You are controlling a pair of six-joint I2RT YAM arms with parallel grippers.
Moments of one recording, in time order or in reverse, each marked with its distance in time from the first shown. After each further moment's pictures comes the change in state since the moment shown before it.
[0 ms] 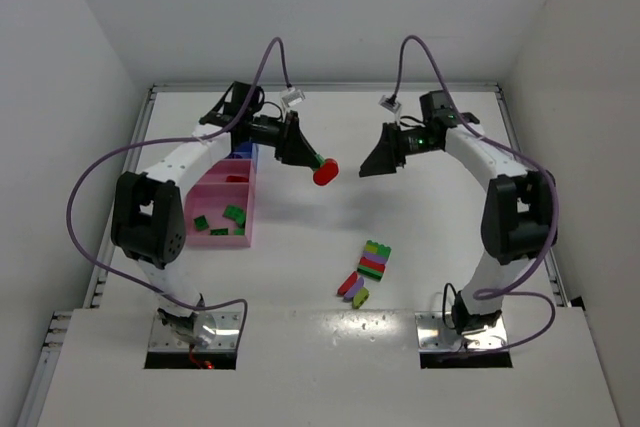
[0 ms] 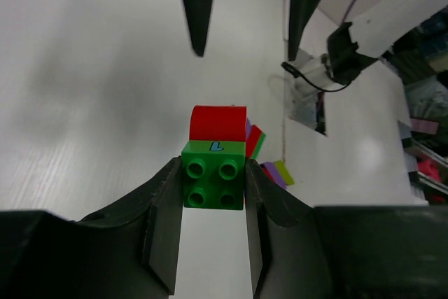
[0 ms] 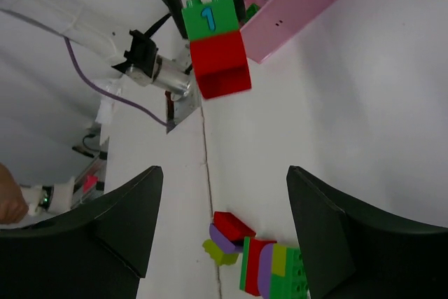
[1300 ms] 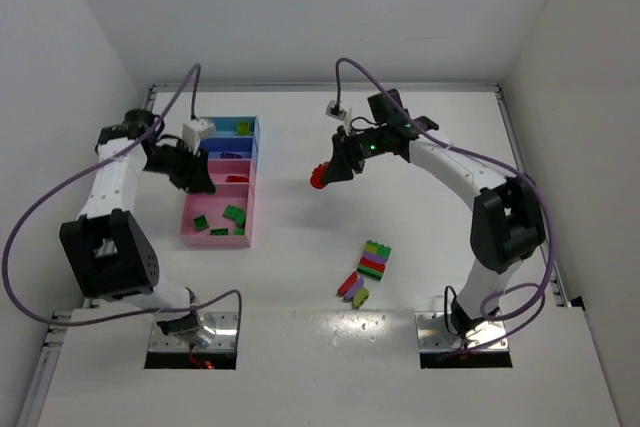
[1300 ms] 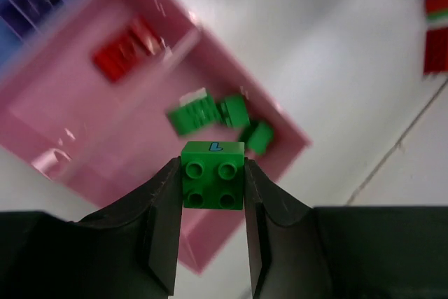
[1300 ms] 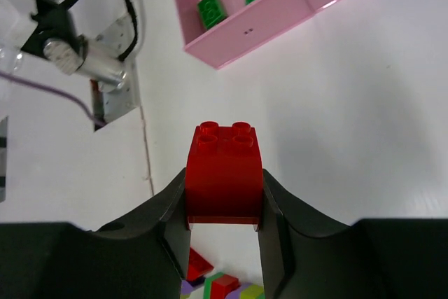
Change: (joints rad) left arm 0.542 -0.199 -0.042 -0.700 -0.411 0.676; right arm 0.314 0.008 0.065 0.194 0.337 0.091
